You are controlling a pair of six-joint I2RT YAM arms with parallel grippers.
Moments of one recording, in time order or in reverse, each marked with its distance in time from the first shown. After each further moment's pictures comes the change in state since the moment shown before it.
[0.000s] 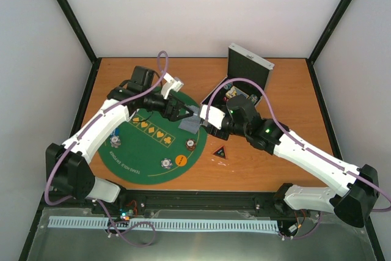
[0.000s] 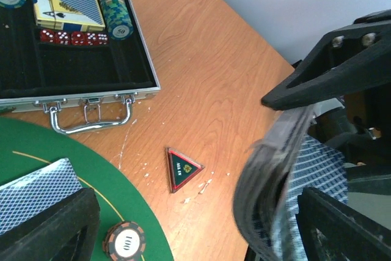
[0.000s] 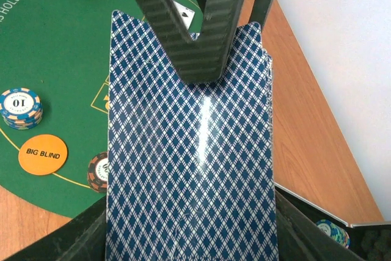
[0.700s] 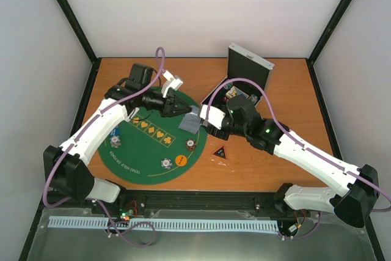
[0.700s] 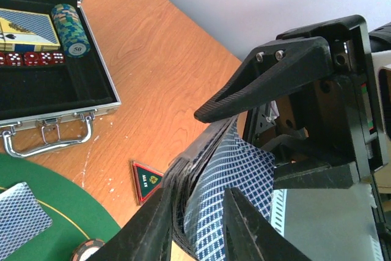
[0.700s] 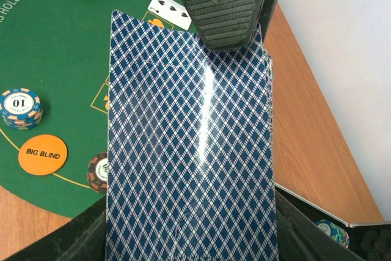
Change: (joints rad) left arm 0.000 -0.011 0.047 -0.040 0.121 0.010; right arm 0.000 -0.002 0.000 0.000 0.000 0.000
